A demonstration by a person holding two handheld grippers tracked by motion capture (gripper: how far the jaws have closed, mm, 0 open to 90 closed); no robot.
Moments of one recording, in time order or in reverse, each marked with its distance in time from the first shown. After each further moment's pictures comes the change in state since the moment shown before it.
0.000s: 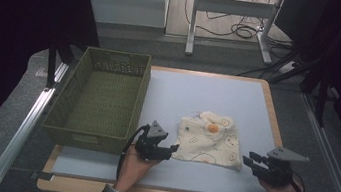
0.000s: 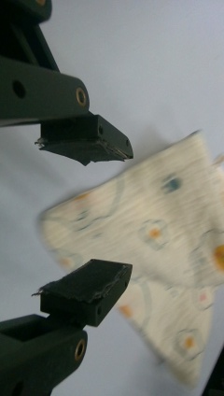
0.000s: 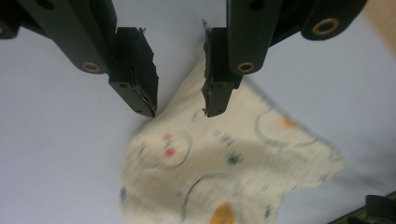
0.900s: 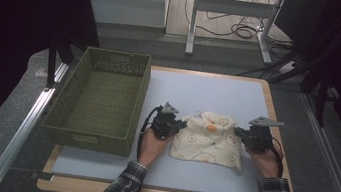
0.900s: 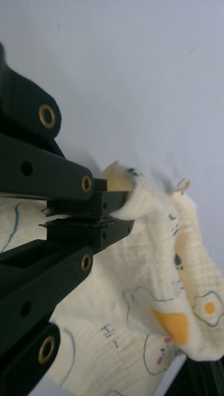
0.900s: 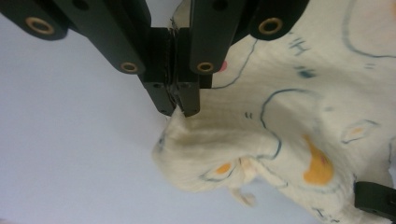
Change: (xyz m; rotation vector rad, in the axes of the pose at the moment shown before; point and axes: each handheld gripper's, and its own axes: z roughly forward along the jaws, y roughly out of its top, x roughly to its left) left arm 0.032 0.035 0.050 -0.028 -0.046 -0.088; right arm -0.024 0.052 0.073 0.019 -0.045 -0.018
